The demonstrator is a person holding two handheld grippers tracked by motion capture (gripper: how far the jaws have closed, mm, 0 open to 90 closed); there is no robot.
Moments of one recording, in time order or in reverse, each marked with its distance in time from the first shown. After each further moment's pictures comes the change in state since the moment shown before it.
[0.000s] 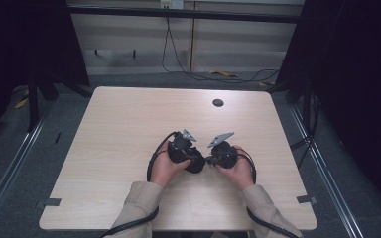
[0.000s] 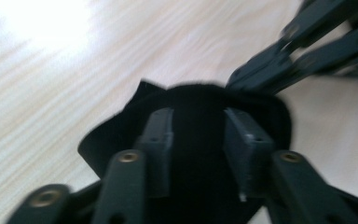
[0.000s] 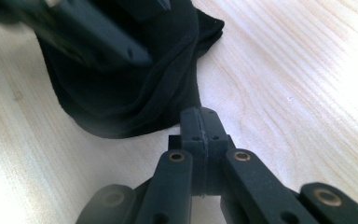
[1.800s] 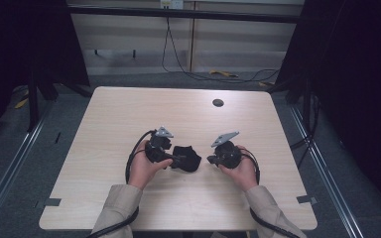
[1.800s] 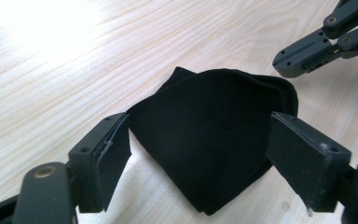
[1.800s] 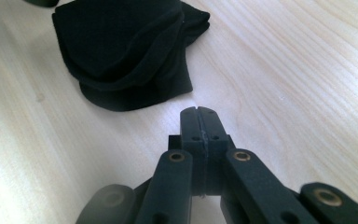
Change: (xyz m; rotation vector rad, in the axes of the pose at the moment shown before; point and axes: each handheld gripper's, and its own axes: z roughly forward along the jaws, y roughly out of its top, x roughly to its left) left arm 0.035 -0.032 -0.046 -0.124 -0.032 -0.115; right arm 0.000 -0.003 -0.015 -0.032 0.016 0.014
